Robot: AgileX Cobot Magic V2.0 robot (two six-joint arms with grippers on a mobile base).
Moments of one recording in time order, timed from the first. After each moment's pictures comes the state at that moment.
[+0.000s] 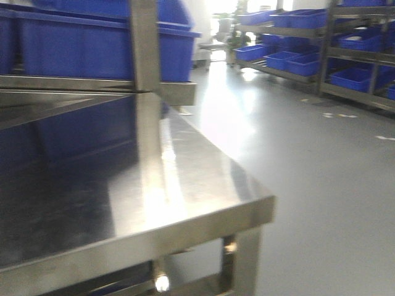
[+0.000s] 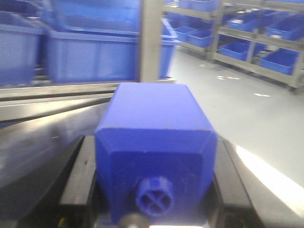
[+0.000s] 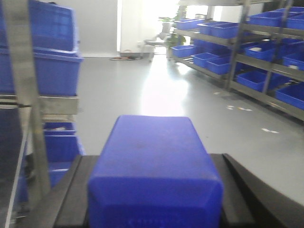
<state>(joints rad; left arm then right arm) -0.06 0.16 -0.48 -0.31 0.53 0.21 0.01 0.21 -0.30 0.01 0.15 -0.01</state>
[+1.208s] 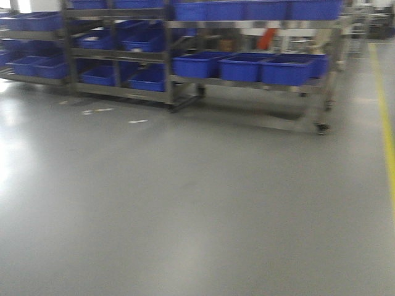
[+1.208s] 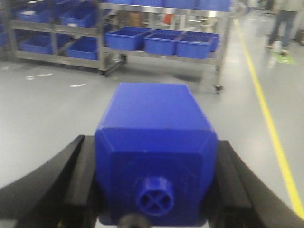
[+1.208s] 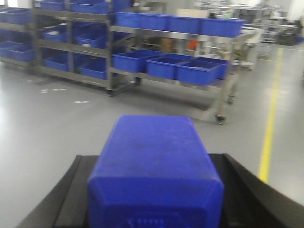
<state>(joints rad) -0.06 0.16 -0.48 -0.31 0.53 0.21 0.01 0.21 -0.30 0.01 0.15 -0.01</state>
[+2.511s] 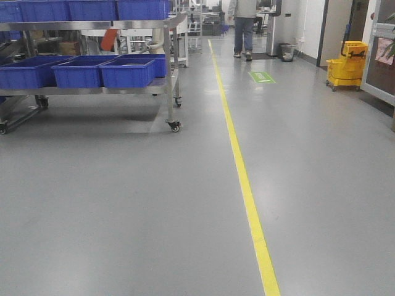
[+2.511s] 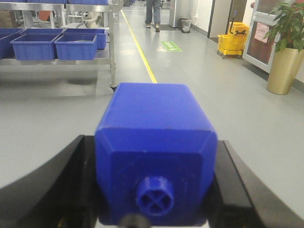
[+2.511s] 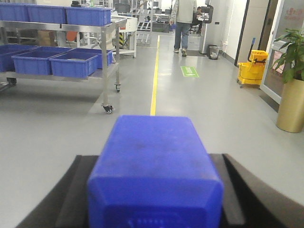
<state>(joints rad) -0.06 0.16 -0.48 -0.31 0.53 0.21 0.01 0.21 -0.30 0.01 0.15 -0.01</state>
